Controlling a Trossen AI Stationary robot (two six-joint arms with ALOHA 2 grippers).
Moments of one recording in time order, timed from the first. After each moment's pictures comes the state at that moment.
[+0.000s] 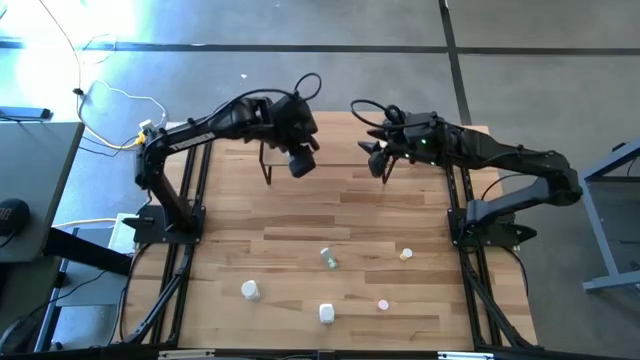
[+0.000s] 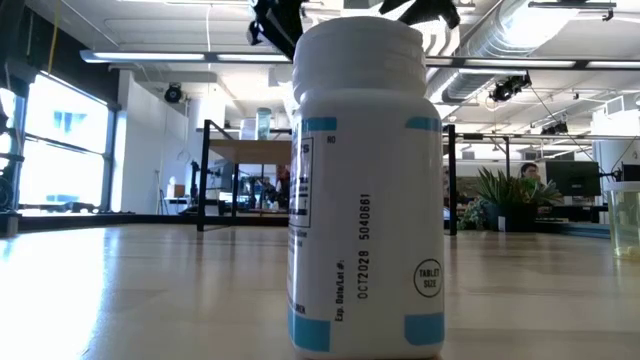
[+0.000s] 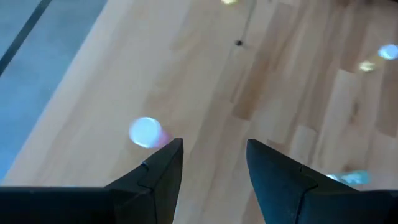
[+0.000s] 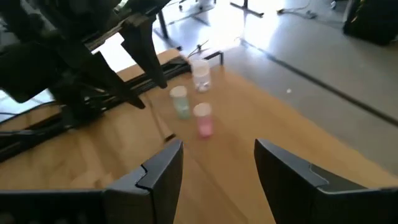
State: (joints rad) left arm 0.40 1.70 1.89 -1.14 -0.09 -0.07; right arm -0.17 1.22 1.33 -0.56 0.30 0.29
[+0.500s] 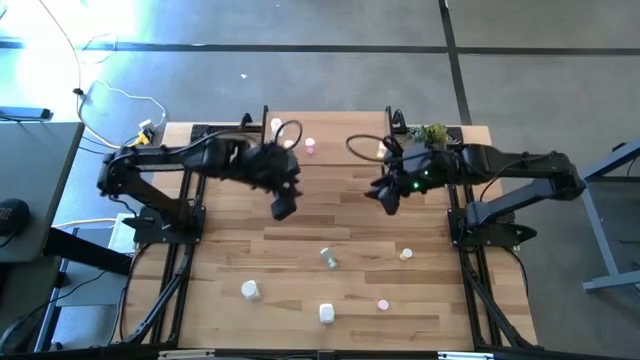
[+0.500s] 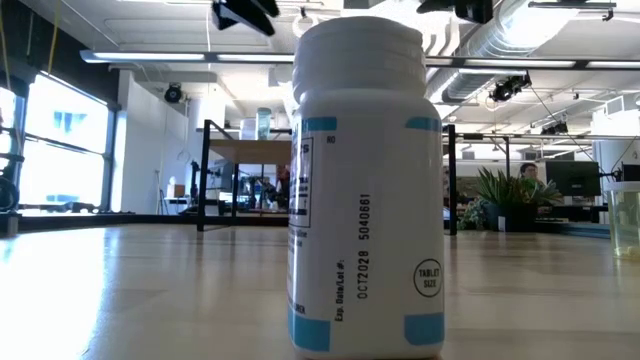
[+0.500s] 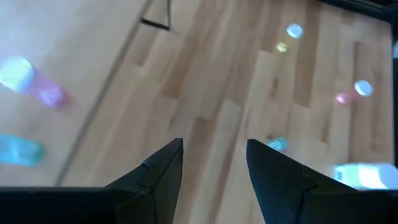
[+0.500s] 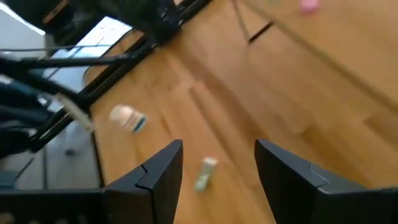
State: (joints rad) left arm 0.13 1.42 1.49 -0.95 -0.11 -0.28; right arm 0.04 1.20 1.33 -0.79 0.07 0.68
